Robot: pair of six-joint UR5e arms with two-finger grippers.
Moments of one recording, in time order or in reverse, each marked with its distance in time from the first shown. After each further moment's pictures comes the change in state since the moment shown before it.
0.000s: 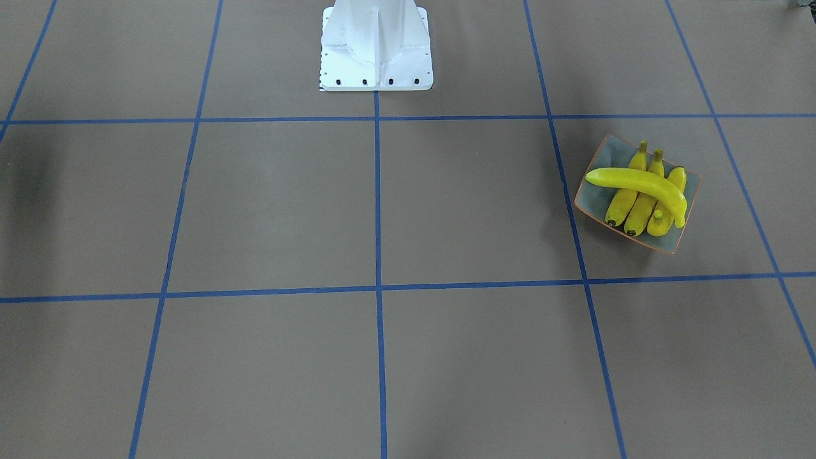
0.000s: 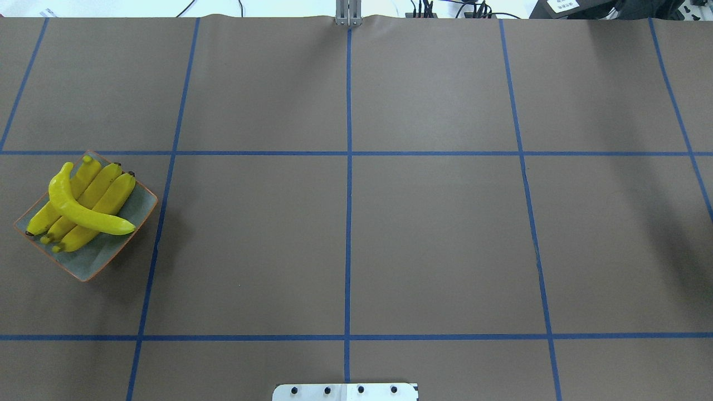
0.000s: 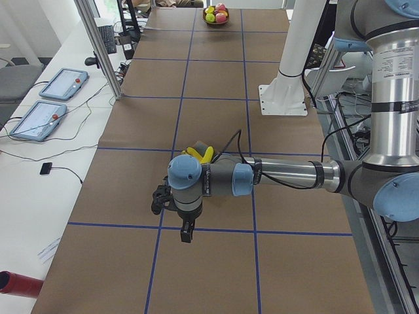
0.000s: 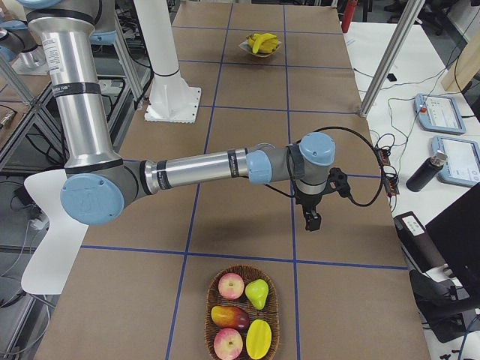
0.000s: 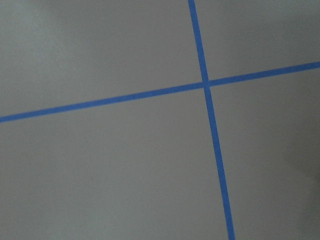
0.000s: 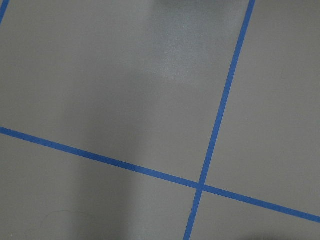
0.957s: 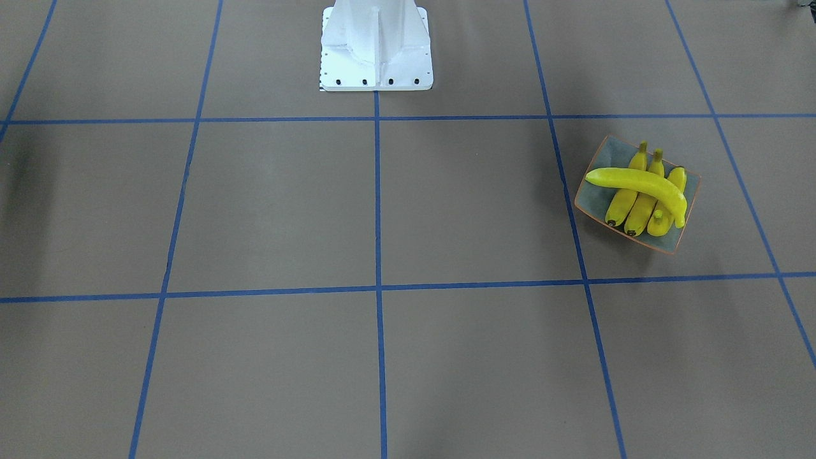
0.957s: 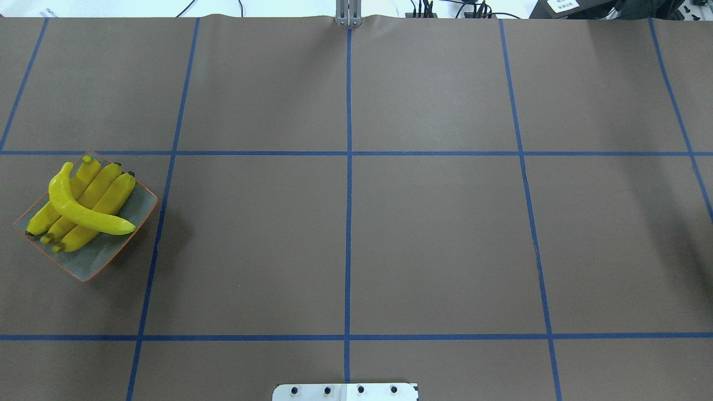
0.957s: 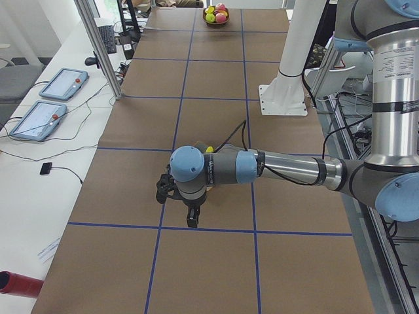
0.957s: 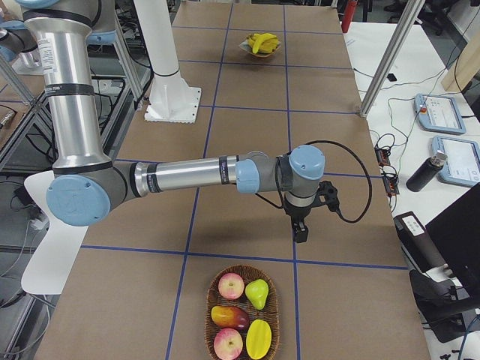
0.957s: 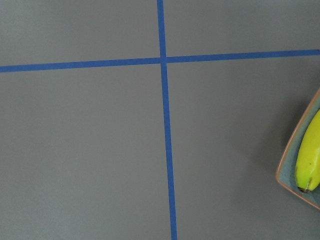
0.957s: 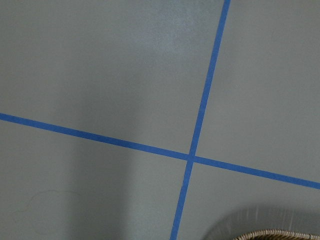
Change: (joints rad) left arm -0.001 0.009 -0.046 0.038 -0.115 0.006; right arm 0.033 -0.088 0.017 -0.018 -0.014 0.004
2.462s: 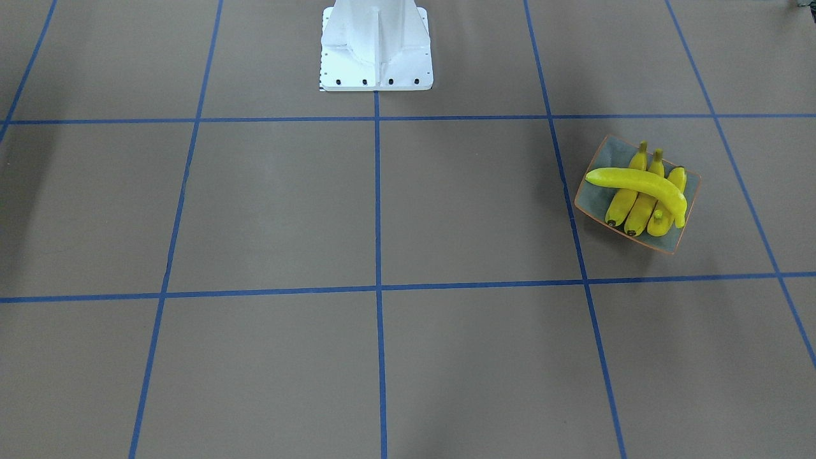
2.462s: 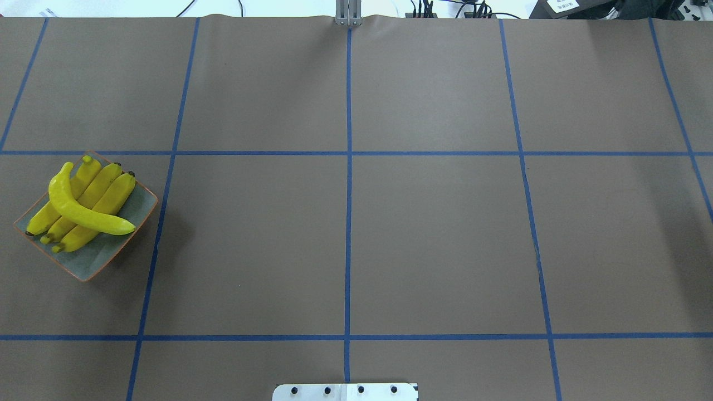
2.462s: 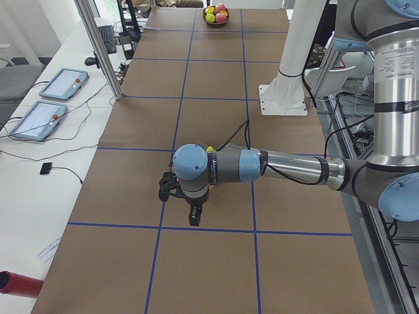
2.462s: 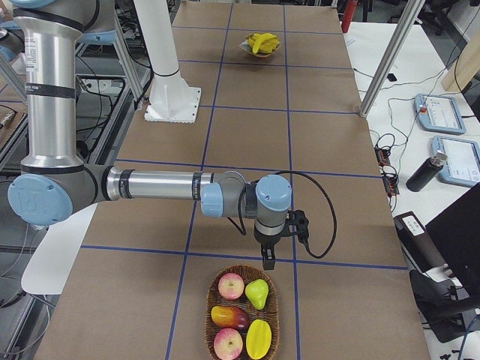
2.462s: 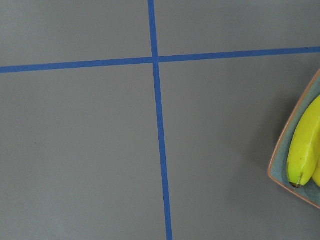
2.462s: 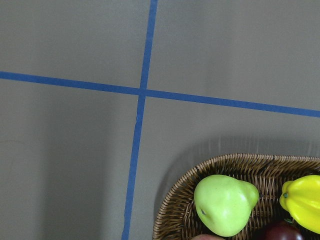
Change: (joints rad) left arm 0.000 0.019 -0.023 0.000 -0.002 0.000; right arm 0.030 -0.143 0.031 0.049 -0.009 -0.002
